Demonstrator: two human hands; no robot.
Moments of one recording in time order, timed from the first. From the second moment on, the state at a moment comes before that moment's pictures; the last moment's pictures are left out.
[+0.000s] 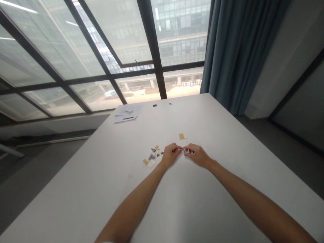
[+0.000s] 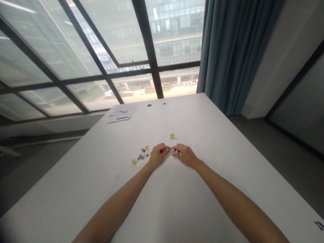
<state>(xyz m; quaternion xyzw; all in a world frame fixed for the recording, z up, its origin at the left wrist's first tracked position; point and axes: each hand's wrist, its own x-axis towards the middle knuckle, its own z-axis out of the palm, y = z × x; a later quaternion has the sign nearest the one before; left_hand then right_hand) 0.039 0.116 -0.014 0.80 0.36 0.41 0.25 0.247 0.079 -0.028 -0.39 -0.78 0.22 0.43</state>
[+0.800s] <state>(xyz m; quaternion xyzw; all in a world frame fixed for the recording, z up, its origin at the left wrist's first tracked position) 0.038 0.114 -0.013 0.82 0.36 0.38 0.24 0.246 0.078 -0.028 -0.39 -0.79 0.22 0.42</state>
